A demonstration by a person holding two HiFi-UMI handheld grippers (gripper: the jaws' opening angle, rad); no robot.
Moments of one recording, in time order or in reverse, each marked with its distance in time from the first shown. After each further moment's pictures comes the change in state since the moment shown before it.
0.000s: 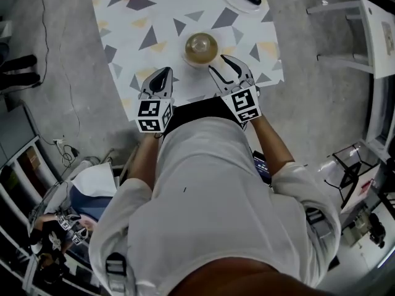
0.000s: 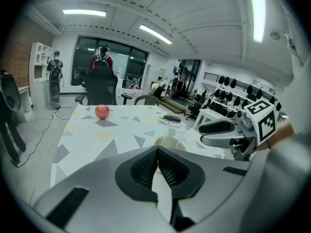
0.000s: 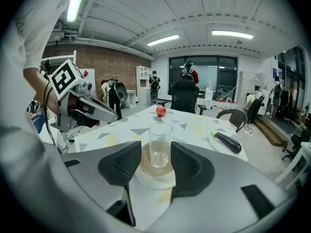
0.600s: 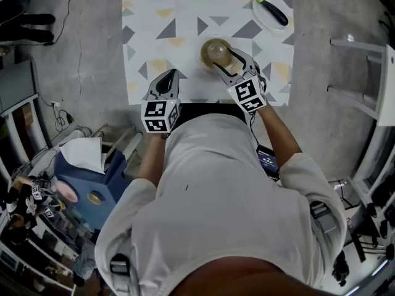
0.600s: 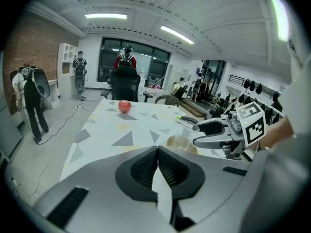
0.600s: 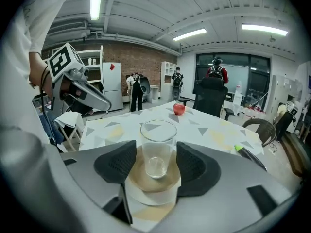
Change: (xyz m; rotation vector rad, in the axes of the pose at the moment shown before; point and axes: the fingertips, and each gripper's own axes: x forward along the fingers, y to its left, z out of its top) left arm -0.014 0.009 -0.014 -0.170 0.004 0.229; right arm 0.061 -0.009 0.000 -0.219 0.017 0.274
